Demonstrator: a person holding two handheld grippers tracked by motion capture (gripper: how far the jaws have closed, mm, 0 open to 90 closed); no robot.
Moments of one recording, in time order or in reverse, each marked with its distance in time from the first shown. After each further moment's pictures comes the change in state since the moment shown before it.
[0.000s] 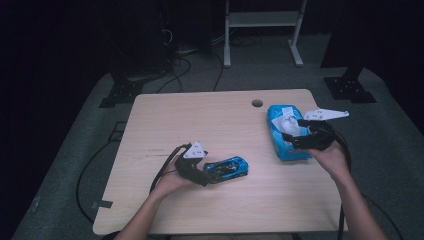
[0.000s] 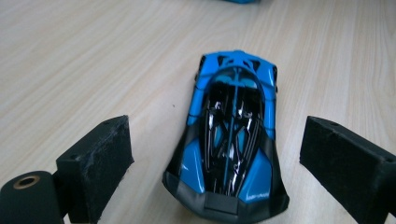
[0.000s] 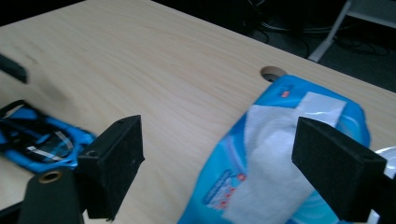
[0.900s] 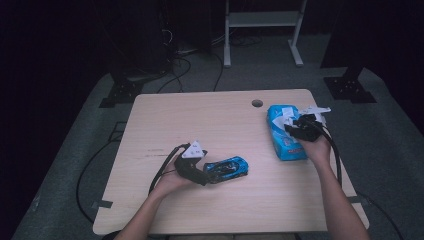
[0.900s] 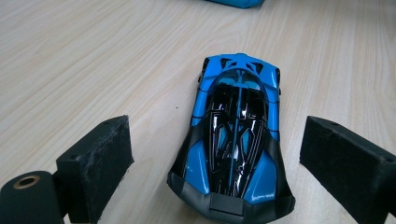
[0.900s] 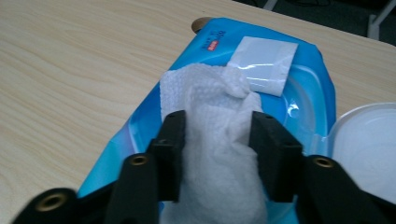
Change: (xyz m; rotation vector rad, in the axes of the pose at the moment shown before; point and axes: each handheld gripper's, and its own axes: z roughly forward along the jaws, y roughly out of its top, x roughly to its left) left arm 0.004 -0.004 0.001 -0.007 -0.002 0.005; right arm -0.040 -0.023 0.067 0.115 -0.207 0.112
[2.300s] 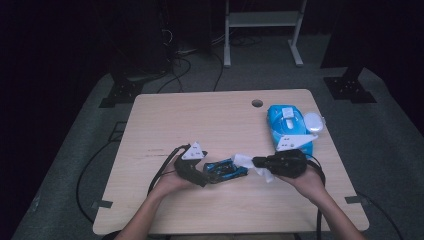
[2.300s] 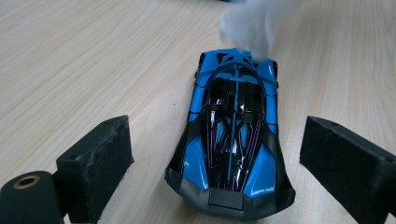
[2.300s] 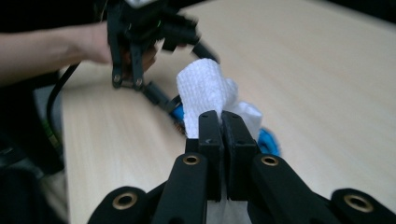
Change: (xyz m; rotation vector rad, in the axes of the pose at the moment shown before) left arm -0.001 -0.003 0.001 0.008 -0.014 0.028; right arm 0.137 -0.009 -0.095 -0.058 0.618 -0.257
